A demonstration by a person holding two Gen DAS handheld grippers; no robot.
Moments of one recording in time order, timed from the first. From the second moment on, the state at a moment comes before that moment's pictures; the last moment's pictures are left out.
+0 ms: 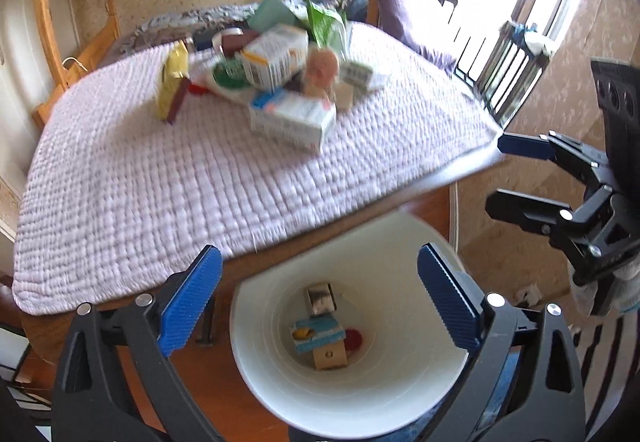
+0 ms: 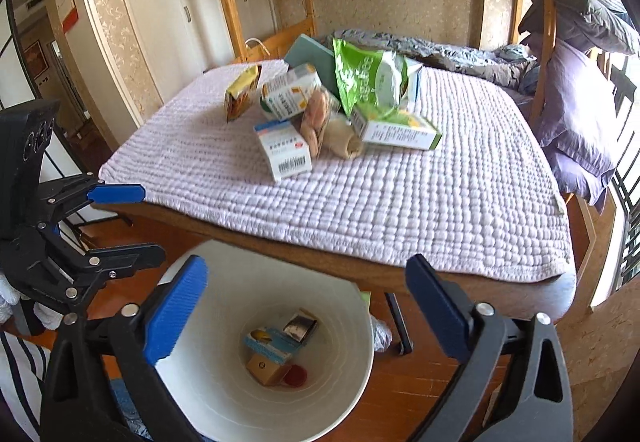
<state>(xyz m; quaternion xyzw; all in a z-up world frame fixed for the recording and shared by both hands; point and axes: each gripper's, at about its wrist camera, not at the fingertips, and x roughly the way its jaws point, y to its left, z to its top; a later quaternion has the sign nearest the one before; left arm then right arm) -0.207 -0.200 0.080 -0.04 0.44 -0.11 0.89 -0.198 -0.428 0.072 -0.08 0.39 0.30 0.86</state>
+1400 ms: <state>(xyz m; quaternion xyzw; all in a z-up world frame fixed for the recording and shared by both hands) -0.056 -0.211 0.043 0.05 0.45 -0.12 0.88 0.051 -0.412 0.016 0.20 0.57 0.17 0.78</state>
